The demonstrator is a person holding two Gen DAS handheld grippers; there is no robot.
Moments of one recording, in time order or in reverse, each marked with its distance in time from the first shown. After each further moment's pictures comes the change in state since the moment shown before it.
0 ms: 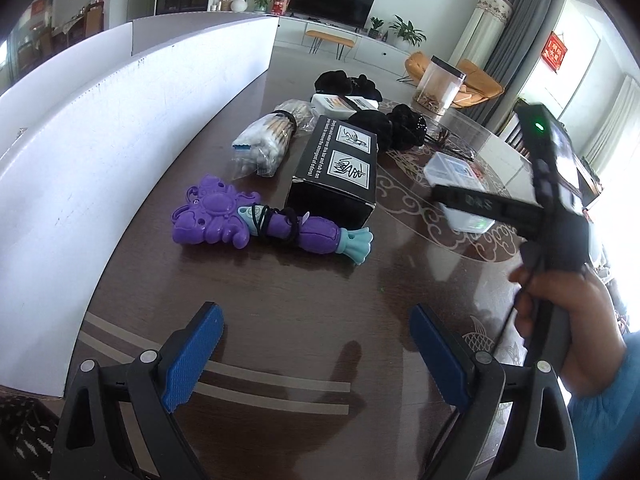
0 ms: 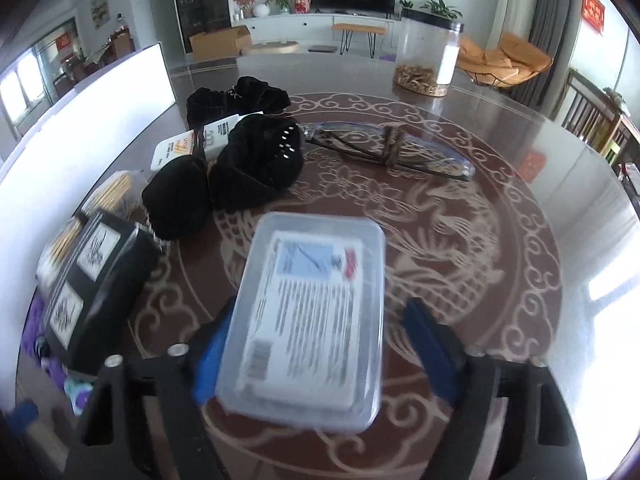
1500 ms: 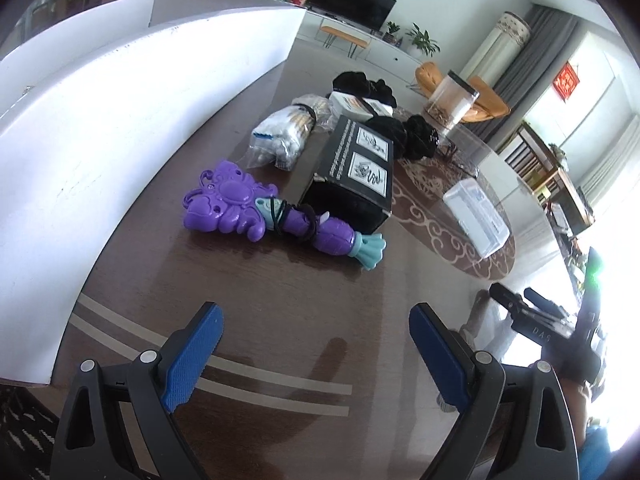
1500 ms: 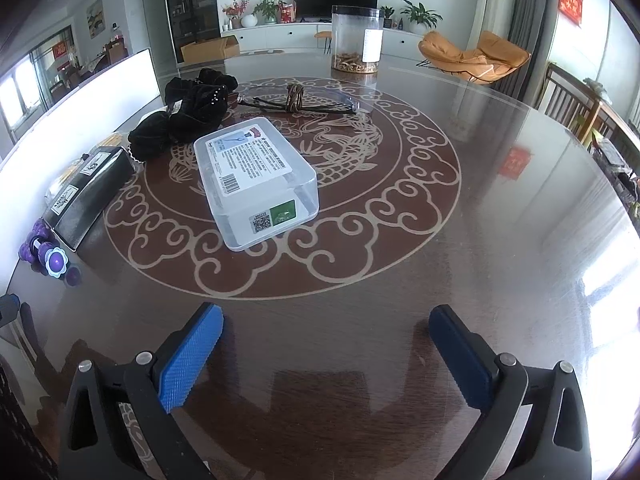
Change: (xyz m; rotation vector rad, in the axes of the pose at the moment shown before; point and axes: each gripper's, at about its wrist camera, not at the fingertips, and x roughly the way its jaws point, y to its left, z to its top) left arm -0.001 0.018 0.000 -0.128 0.011 -0.055; right arm -0.043 -0.066 -0.086 0.028 -0.036 -0.029
